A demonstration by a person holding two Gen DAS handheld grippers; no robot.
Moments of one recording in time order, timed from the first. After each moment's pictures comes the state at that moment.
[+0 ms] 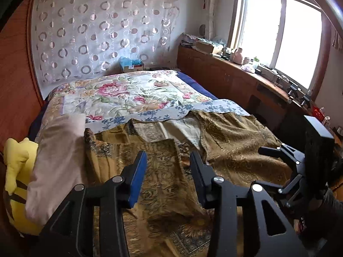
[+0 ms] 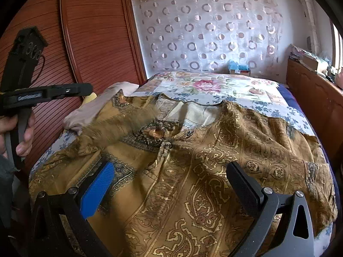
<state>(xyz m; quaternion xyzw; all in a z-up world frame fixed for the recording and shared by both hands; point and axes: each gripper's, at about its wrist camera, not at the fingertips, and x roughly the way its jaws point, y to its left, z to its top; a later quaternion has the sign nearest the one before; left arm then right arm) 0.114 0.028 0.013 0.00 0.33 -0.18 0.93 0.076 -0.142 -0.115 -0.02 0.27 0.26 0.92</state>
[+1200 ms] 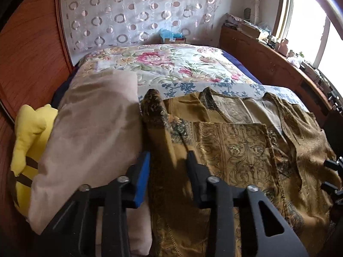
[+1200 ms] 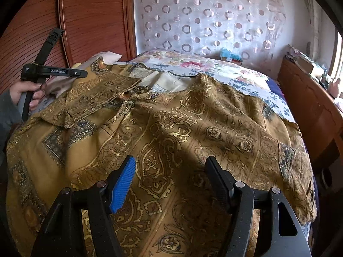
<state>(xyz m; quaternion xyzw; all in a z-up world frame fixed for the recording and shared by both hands) 0.202 0.096 -0.072 -0.02 0.42 -0.06 0.90 0.075 -0.173 -0.120 -0.10 0.32 0.23 0.91</state>
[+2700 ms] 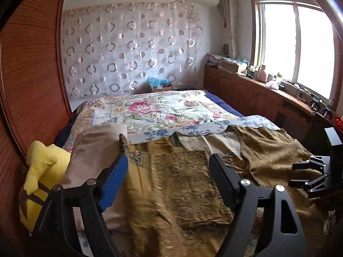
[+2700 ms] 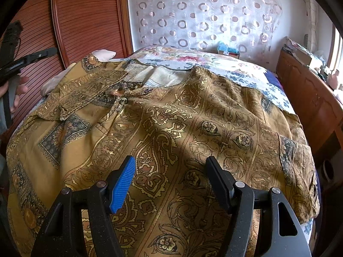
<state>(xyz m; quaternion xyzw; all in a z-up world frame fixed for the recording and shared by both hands) 0.110 0.075 -0.006 0.00 0.25 -0.09 0.96 0.083 -0.179 -0.120 -0.08 0.34 0.22 0.91</state>
